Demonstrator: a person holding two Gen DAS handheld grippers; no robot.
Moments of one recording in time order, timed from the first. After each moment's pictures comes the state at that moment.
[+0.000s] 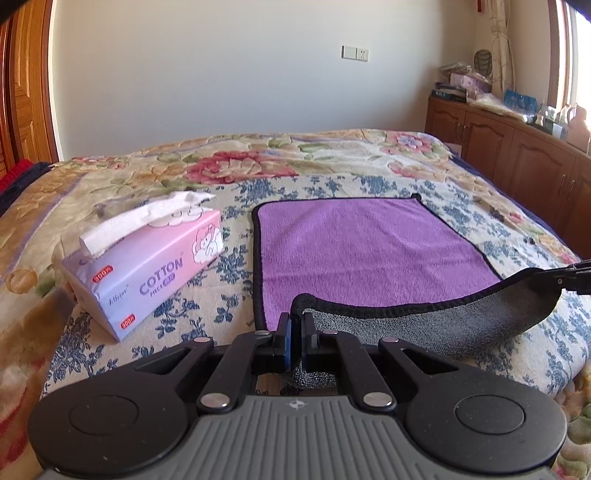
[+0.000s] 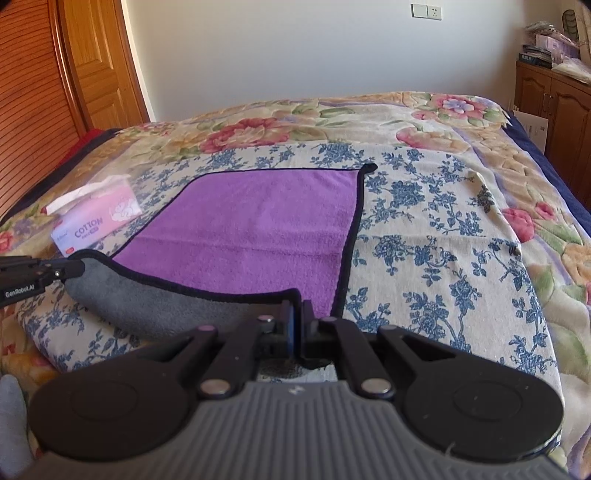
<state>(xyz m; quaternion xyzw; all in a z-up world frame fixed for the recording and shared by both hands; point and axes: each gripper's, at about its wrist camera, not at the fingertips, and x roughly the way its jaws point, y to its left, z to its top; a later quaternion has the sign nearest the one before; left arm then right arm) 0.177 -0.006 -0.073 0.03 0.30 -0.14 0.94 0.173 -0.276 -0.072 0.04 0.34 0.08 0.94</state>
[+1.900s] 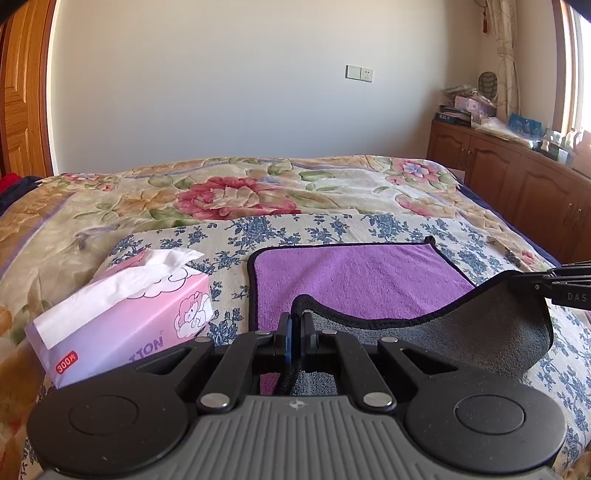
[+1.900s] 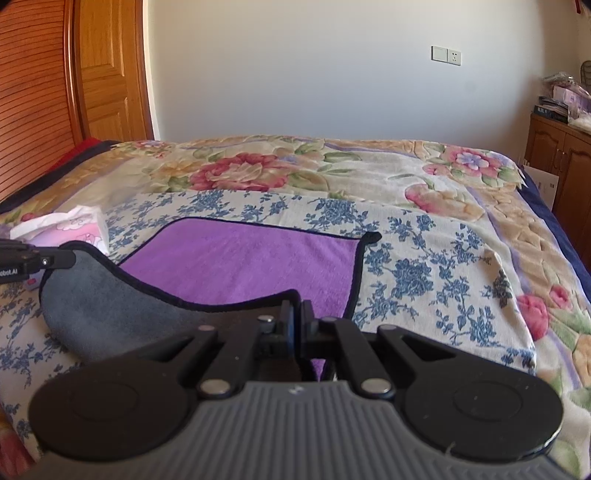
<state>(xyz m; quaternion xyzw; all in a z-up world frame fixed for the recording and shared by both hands) 0.245 -0.014 -0.062 0.01 0.28 -0.14 0.95 0.245 -0.275 -0.064 -0.02 0.28 0.09 0.96</state>
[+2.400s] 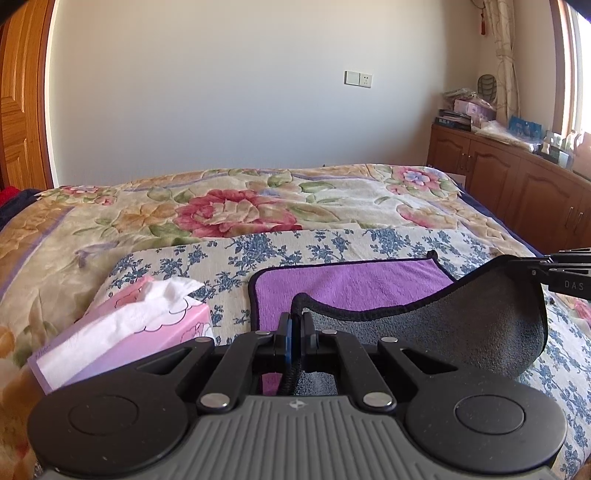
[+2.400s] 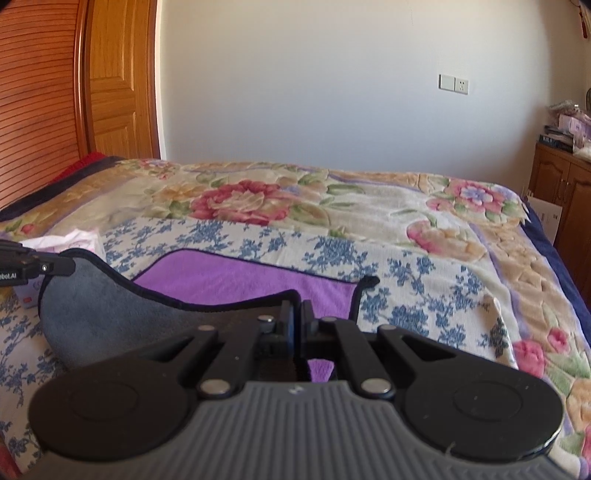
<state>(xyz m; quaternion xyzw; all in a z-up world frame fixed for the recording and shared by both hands) 0.258 -0.019 -0.048 0.02 0.27 -0.14 0.95 0.259 -0.276 -0.047 -0.04 0.23 0.10 0.97</state>
